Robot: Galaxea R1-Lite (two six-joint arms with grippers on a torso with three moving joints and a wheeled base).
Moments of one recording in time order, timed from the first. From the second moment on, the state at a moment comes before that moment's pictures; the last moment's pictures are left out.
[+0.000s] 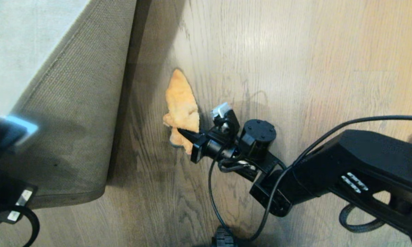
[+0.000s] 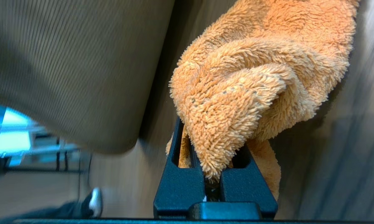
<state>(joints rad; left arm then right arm) -0.37 1.17 -0.92 0.68 0.75 0.03 0.79 2.27 -1.21 -1.32 0.26 0.08</state>
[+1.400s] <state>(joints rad) -0.37 1.17 -0.90 0.68 0.75 0.03 0.62 2.35 -1.67 -1.11 0.26 0.07</state>
